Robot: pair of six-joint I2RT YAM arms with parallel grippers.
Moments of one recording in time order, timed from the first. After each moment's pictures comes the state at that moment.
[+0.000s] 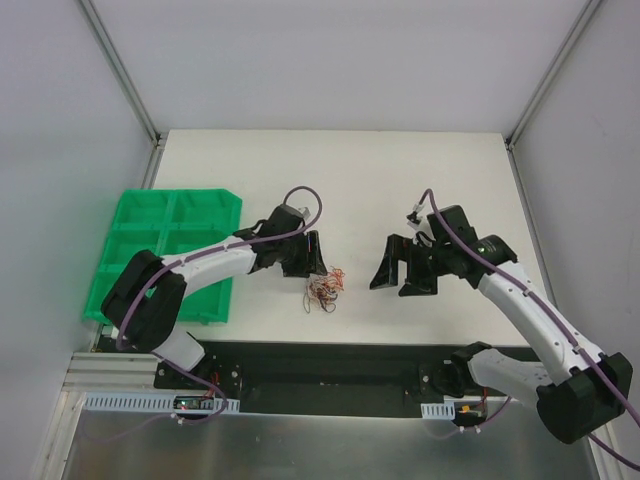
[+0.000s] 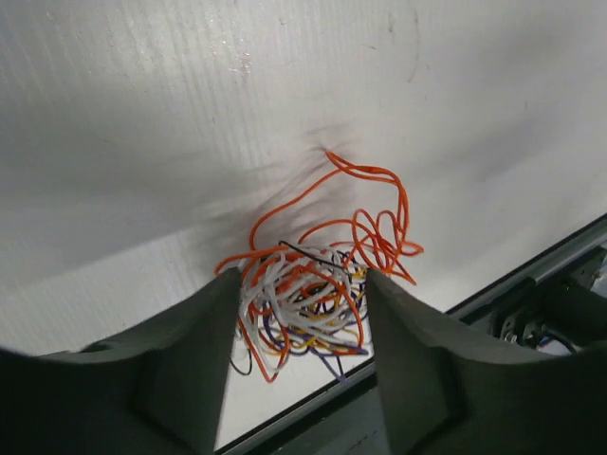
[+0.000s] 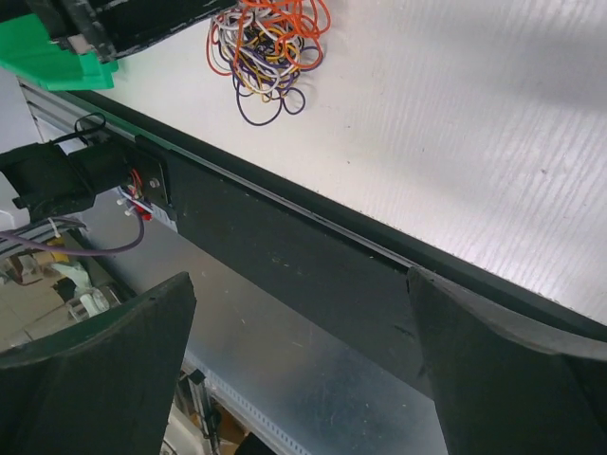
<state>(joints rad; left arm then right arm) -0.67 1.56 0.87 -0.25 0.25 -0.75 0.45 1.06 0.93 -0.93 -0.49 0.55</state>
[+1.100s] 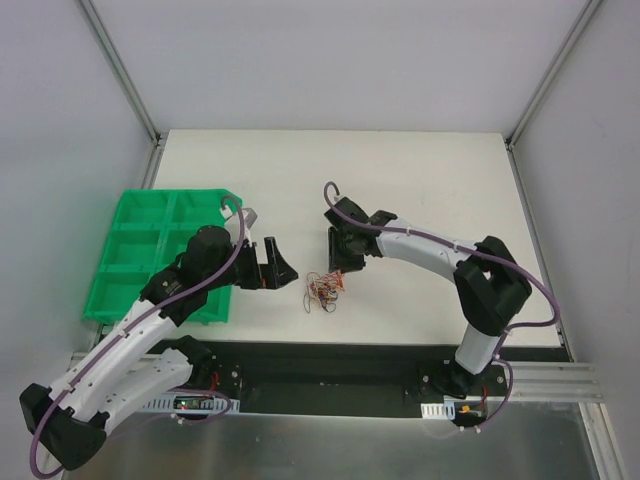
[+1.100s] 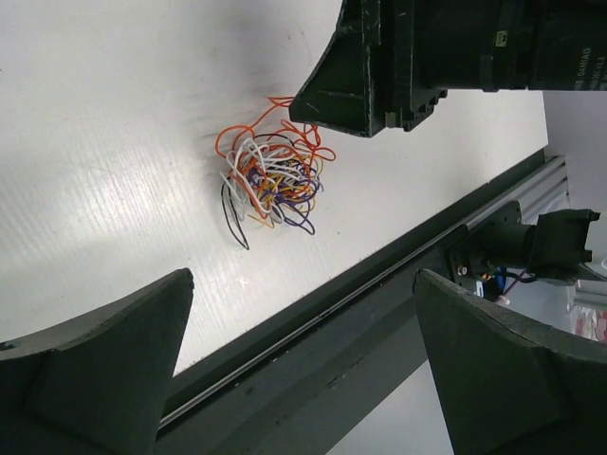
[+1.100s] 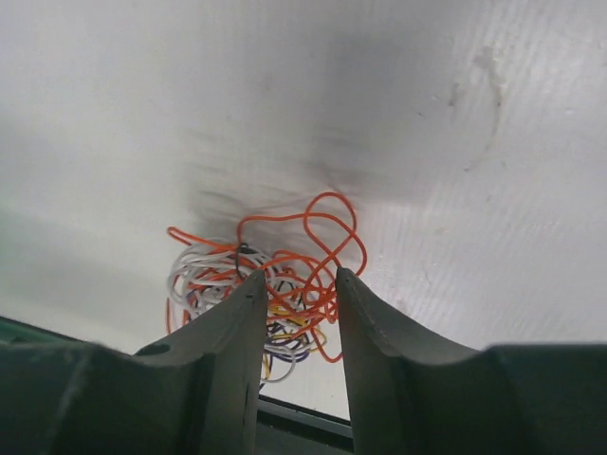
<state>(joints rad) -0.59 0.76 0.71 -0.53 0.25 -0.65 0.82 1.75 1.24 -0.61 0.01 0.73</state>
